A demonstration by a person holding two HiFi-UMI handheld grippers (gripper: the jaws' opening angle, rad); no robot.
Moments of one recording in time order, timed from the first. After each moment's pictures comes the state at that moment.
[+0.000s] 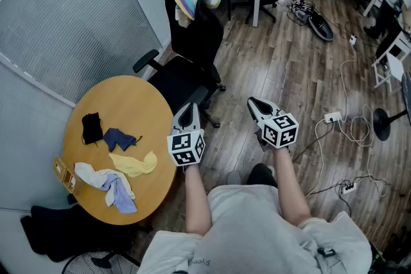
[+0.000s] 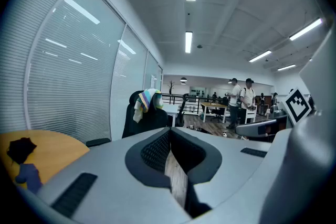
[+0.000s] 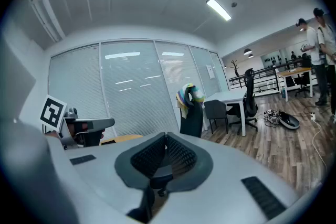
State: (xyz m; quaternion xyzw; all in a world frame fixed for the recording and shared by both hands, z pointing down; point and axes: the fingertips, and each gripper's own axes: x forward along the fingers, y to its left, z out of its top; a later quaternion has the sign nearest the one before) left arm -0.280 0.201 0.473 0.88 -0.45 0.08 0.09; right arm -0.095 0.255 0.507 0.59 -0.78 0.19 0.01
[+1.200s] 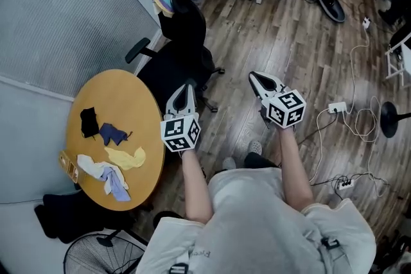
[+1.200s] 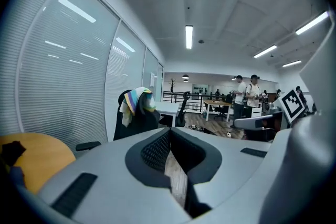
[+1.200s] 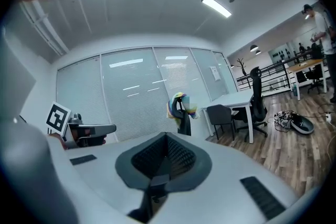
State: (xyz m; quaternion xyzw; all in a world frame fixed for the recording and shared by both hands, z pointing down) left arm -0.159 0.142 0.464 0.87 -0.48 0.10 0.09; right arm 0.038 0.178 0.491 0.54 -0.82 0.18 -0.02
